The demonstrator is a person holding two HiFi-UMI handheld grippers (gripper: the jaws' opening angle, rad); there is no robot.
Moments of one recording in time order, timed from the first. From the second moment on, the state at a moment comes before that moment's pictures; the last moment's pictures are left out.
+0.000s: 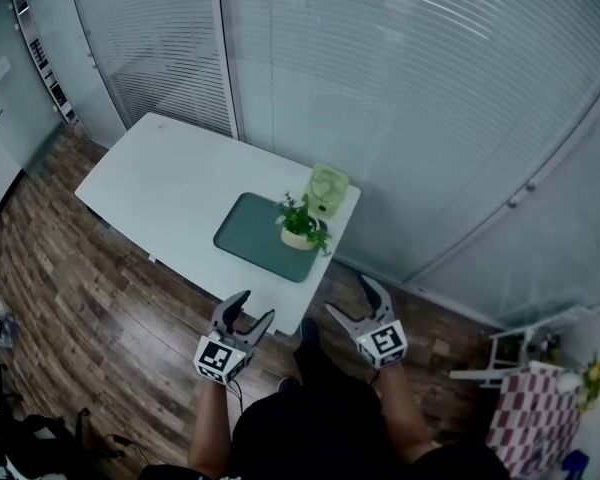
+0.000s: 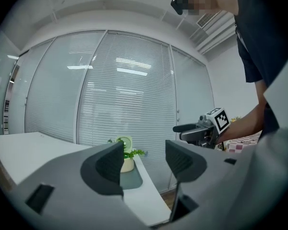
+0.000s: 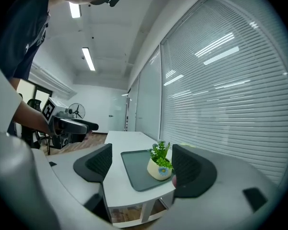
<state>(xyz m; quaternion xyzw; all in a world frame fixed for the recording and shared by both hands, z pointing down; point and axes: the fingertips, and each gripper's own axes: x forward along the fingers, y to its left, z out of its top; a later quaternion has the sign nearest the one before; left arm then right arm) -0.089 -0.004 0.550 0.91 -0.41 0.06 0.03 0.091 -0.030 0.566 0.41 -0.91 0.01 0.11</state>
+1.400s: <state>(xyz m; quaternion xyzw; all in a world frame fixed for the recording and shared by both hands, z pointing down) -0.039 0.055 0.506 0.89 -0.45 0.01 0.03 0.106 0.045 0.534 0.34 -0.93 -0.02 0.11</state>
